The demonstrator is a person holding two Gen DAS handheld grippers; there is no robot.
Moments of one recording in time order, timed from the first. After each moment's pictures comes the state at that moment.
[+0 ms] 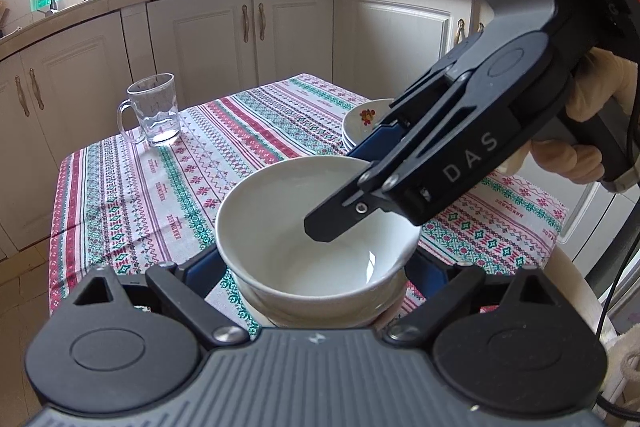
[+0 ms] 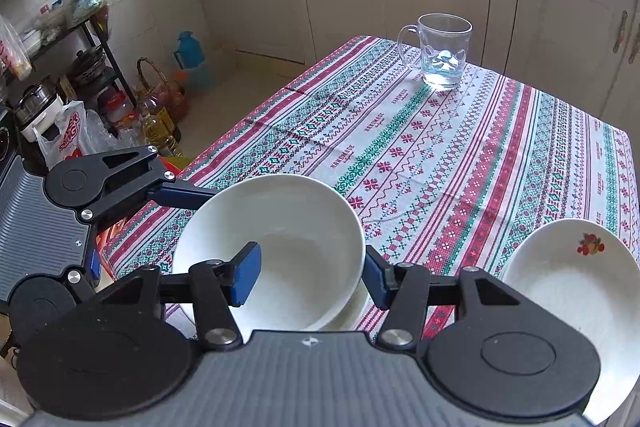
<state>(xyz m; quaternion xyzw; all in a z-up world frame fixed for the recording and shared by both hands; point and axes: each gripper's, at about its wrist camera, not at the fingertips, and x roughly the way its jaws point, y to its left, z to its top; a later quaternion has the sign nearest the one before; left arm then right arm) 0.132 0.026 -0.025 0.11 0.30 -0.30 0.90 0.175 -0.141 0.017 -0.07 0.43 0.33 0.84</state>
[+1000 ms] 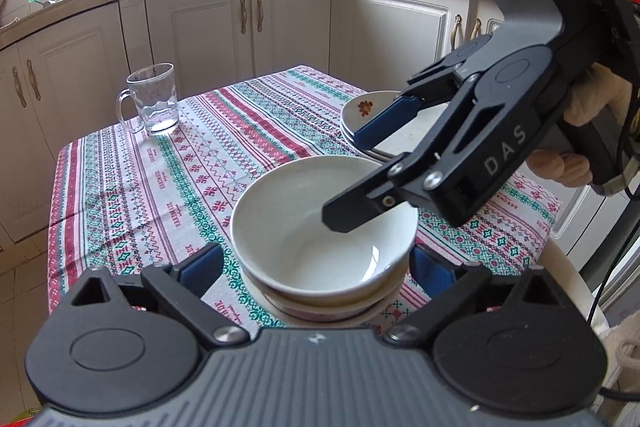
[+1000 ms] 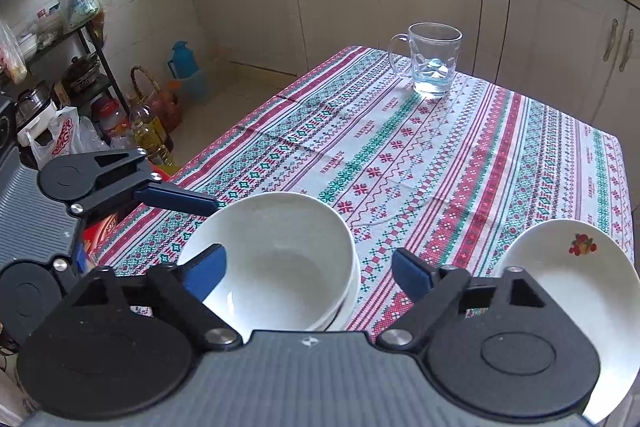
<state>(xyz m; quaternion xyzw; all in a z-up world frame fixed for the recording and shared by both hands) 0.128 0.035 -0.022 0.11 0.31 -0.31 0.89 0.168 -0.148 0.013 -0.07 0.41 0.31 0.85</state>
